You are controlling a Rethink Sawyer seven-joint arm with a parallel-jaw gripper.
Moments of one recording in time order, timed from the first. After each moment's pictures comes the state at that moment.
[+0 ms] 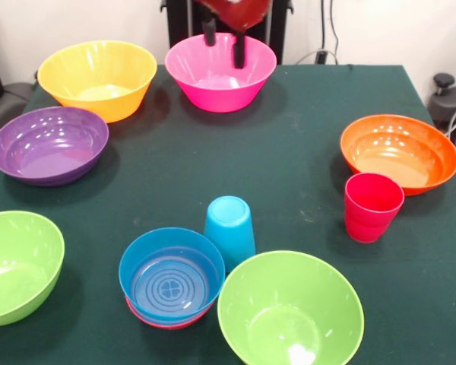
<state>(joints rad) -0.18 -0.63 -0.22 1.43 0.17 1.03 2.20</state>
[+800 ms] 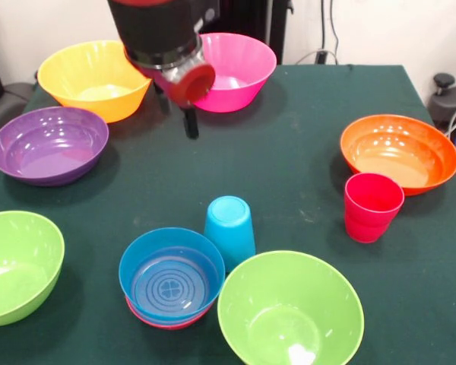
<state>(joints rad) -0.30 -0.47 -0.10 1.26 0.12 0.97 2.20</state>
